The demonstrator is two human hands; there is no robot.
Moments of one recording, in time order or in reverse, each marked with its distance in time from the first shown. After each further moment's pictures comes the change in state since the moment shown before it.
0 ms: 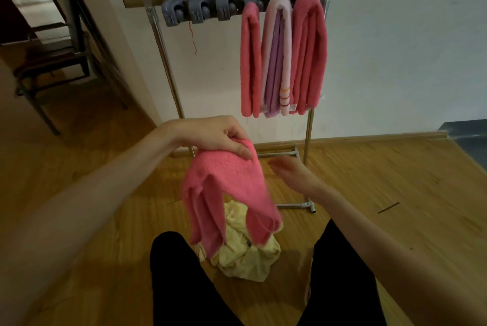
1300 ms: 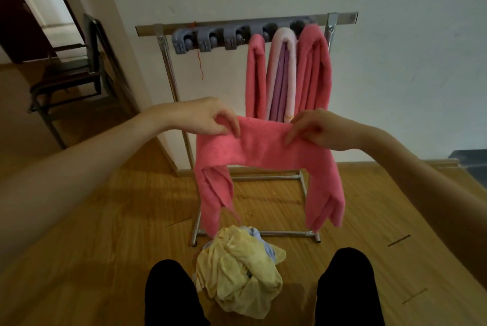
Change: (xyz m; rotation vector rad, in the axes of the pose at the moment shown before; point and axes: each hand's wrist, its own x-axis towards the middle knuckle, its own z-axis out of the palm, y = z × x) left_hand 0.004 0.002 -0.077 0.370 0.197 -0.052; right_hand 0.029 -0.096 -0.142 -0.491 -0.132 -0.587
